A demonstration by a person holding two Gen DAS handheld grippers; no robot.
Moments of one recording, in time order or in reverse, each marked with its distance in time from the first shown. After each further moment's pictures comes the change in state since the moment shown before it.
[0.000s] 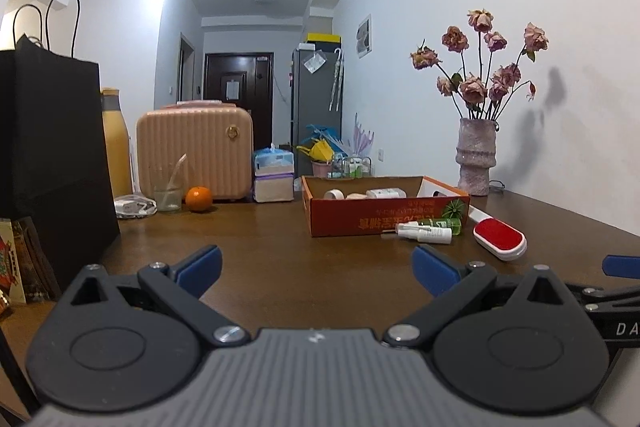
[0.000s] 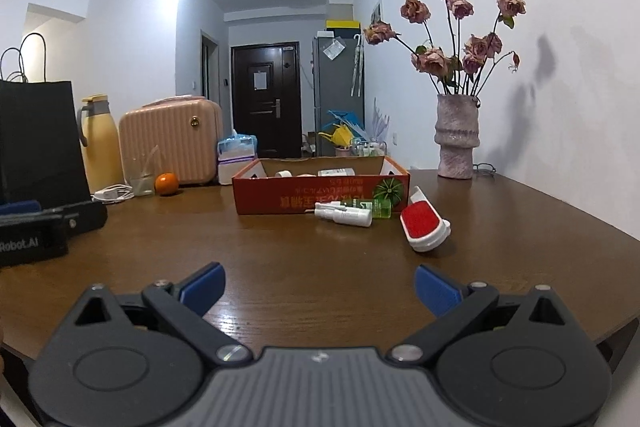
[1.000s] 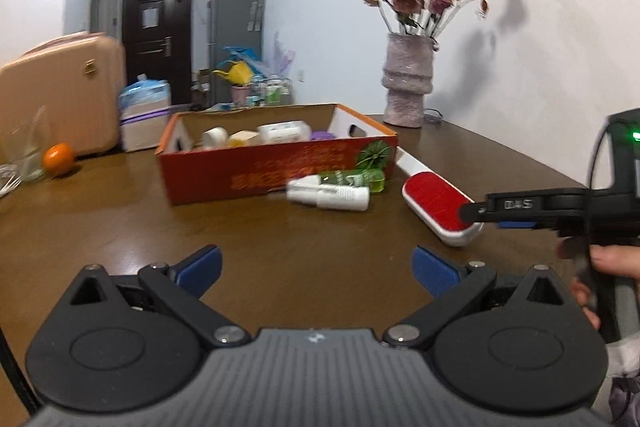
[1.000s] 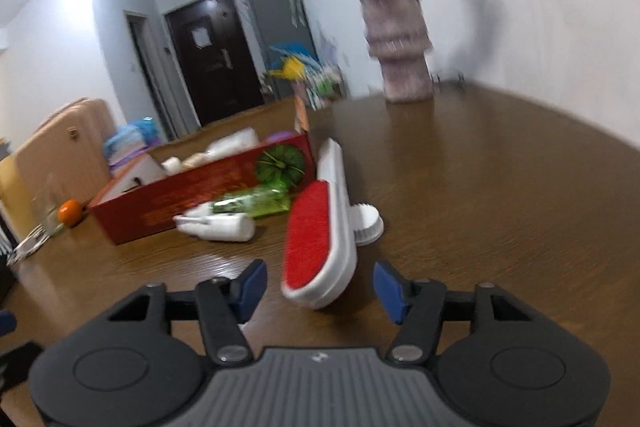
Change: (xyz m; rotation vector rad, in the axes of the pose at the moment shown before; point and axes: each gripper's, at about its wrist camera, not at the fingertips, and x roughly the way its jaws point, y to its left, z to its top) left arm 0.186 -0.104 0.022 0.074 0.262 -0.232; right arm 0.227 -0.179 0.044 0.319 0.255 -0.031
